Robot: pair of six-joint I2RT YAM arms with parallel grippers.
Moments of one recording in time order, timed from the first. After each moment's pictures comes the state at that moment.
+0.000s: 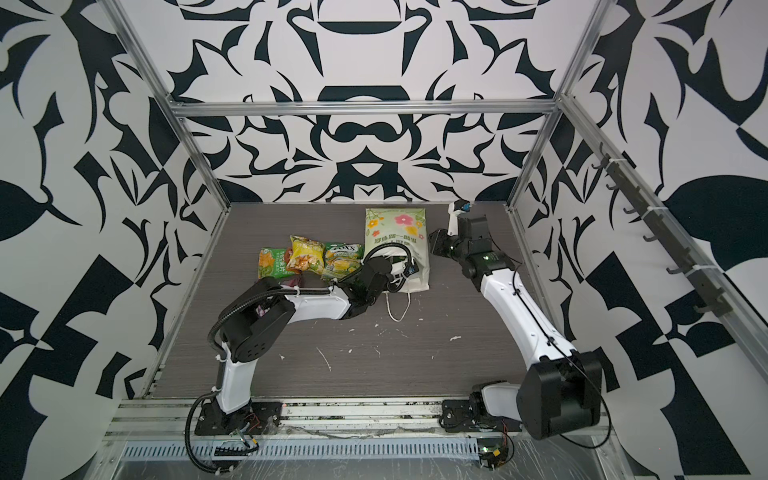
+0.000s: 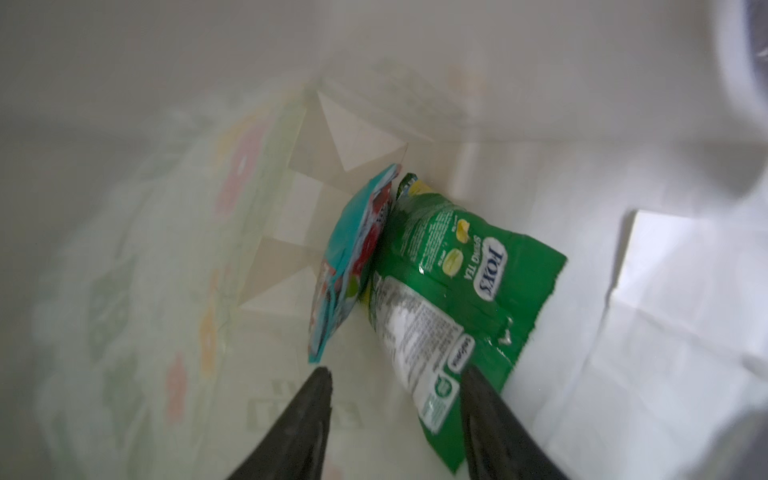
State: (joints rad) left arm -0.96 1.99 1.17 0.42 -0.45 0.74; right arm 0.17 1.33 1.13 -0.36 -0.23 0.42
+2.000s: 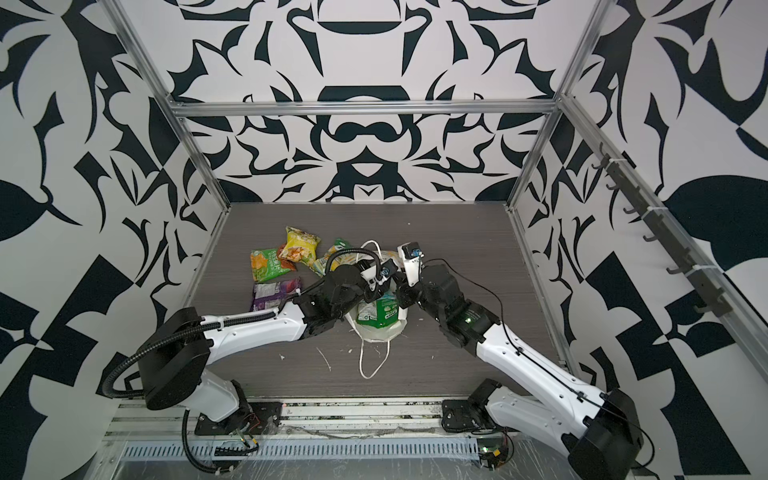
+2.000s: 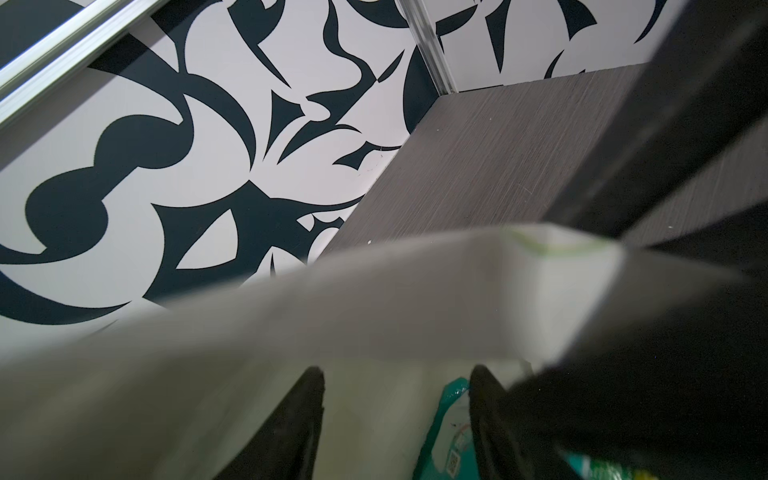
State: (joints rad) left arm -0.99 1.57 0.94 0.36 -0.29 0.47; right arm 0.68 0.98 0.76 -0.17 0.09 0.18
